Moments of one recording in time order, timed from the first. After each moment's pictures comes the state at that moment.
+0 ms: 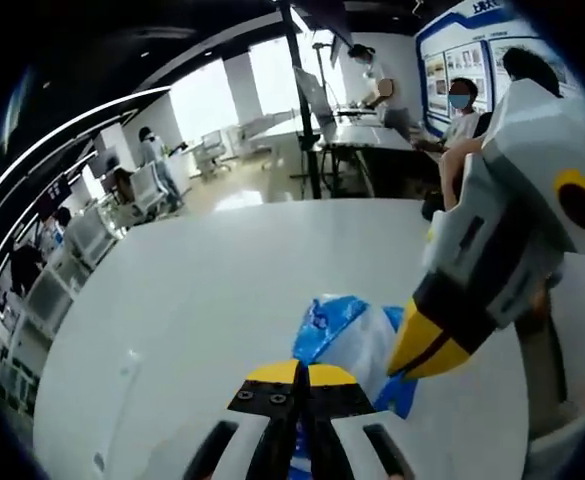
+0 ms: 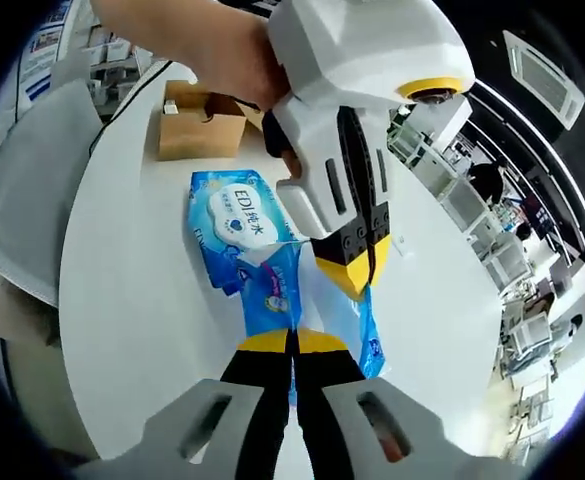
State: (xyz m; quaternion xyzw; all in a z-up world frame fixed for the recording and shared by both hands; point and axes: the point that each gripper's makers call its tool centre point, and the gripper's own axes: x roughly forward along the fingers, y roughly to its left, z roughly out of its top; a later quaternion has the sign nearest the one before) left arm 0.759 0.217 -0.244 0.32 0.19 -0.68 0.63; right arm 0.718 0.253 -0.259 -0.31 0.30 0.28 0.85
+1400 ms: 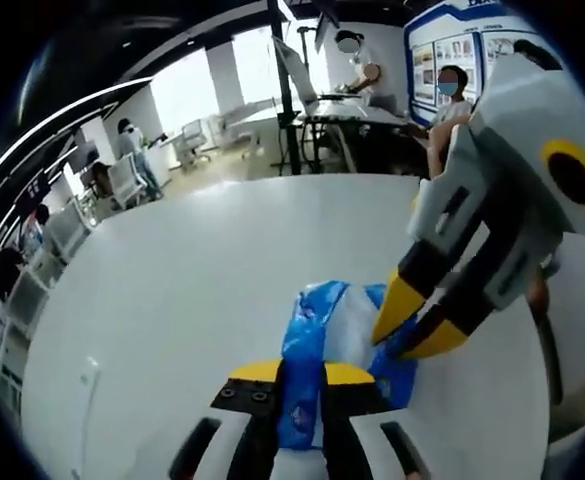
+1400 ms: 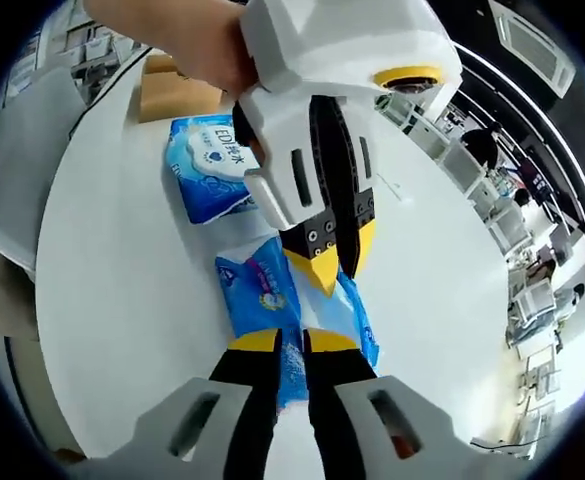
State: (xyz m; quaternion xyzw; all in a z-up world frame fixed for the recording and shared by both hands) left arm 0.752 0.194 -0.290 0.33 0.20 -0.70 0.60; right arm 0.714 0.212 -0.304 -0.29 0.35 0.25 0.85
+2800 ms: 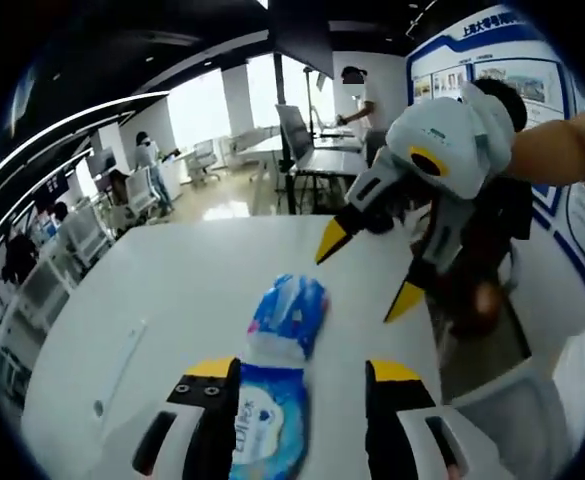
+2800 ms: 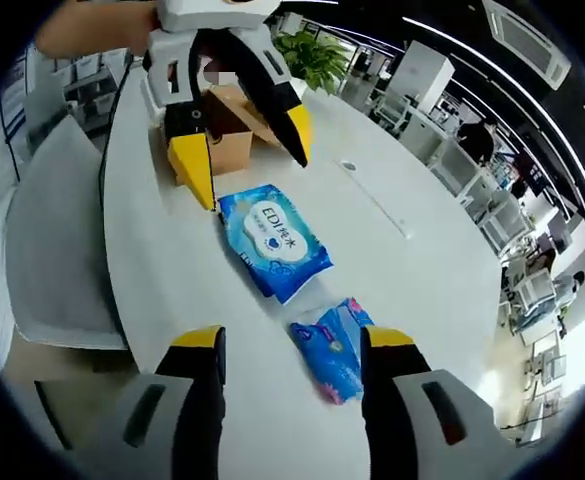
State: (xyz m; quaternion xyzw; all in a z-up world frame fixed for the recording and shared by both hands) left arm 0.705 0.388 -0.162 0.28 0.20 -0.70 0.63; right arm 0.670 0.315 -0.200 -0.27 0.37 0.25 0.86
